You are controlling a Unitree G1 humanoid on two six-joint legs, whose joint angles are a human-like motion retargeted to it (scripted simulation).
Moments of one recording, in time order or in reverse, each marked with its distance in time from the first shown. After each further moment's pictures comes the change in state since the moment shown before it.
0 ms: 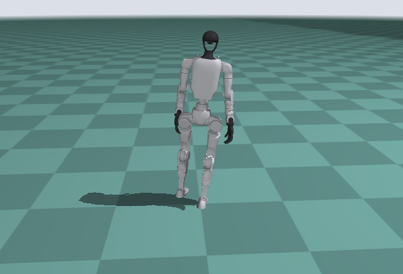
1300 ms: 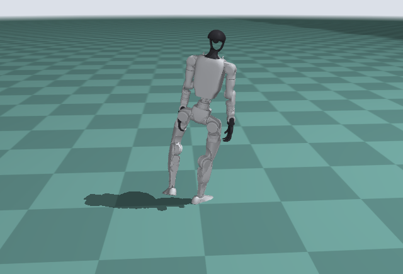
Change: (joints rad) left arm 0.061 -0.007 0.035 0.100 -0.039 0.008 -0.009; right arm -0.083 0.027 0.038 -0.106 -0.129 -0.043 0.091; waist -0.007 -0.130 -0.086; left_leg 0.097 0.267 0.783 0.540 -0.175 0.228; right_leg -0.018 -0.238 -0.531 -0.170 0.110 -0.016
